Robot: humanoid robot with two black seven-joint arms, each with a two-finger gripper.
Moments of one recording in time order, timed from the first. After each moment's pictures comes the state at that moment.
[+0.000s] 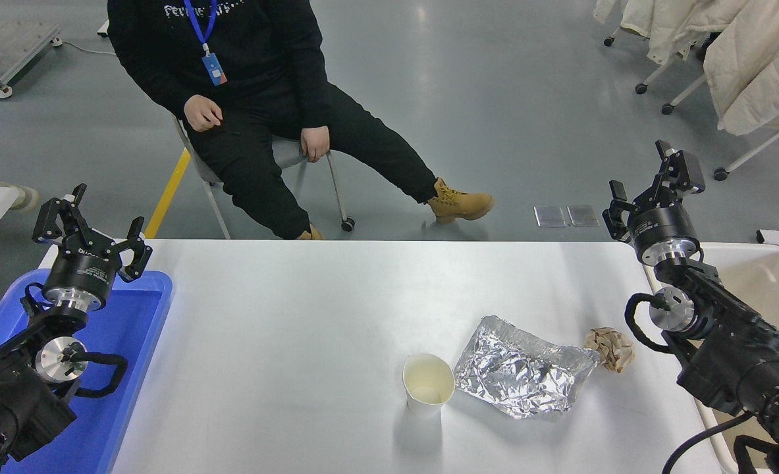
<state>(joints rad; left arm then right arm) -0.64 0.37 -0.68 -0.23 -0.08 -0.64 -0.64 0.78 -0.22 0.78 0.39 -0.21 0.12 0.61</state>
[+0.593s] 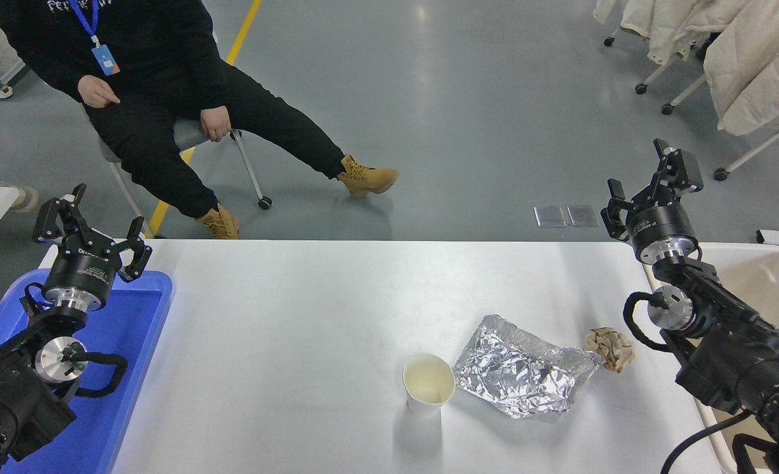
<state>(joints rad) -0.64 0.37 -0.68 -0.23 -0.08 -0.64 -0.64 0.79 -0.21 0.77 0.39 -0.21 0.12 0.61</state>
